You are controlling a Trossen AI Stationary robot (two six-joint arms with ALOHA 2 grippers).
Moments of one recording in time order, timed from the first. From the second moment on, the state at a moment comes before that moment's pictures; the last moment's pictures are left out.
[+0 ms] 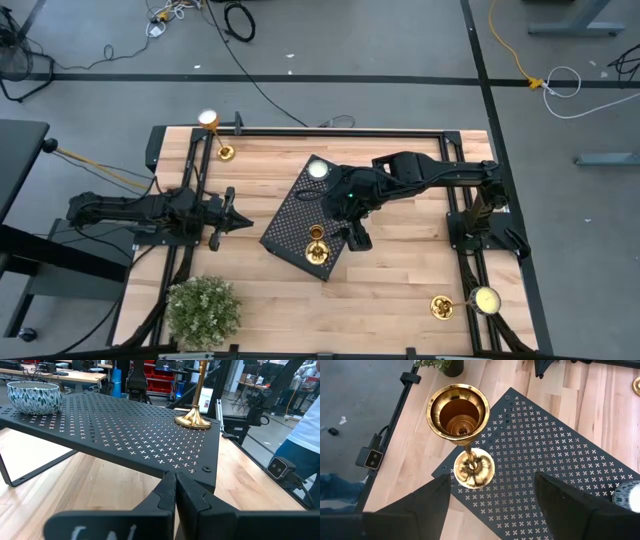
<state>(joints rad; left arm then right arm) -0.02 0.13 0.04 -0.03 0.11 -0.12 0.13 1.85 2.13 -1.23 -0.12 -0.08</state>
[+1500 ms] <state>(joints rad) -0.02 0.13 0.04 -0.03 0.11 -0.12 0.09 1.75 2.14 -1.19 -0.10 -0.01</state>
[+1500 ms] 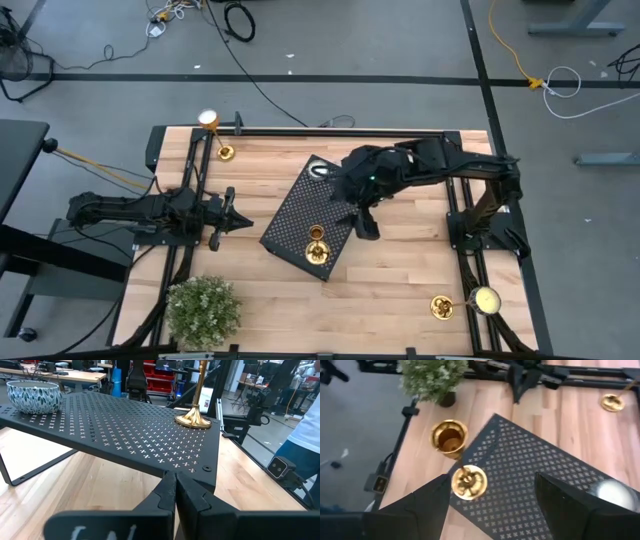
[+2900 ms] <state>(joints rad) -0.02 0.13 0.04 -0.03 0.11 -0.12 0.02 1.49 1.71 -0.98 -0.09 0.08</state>
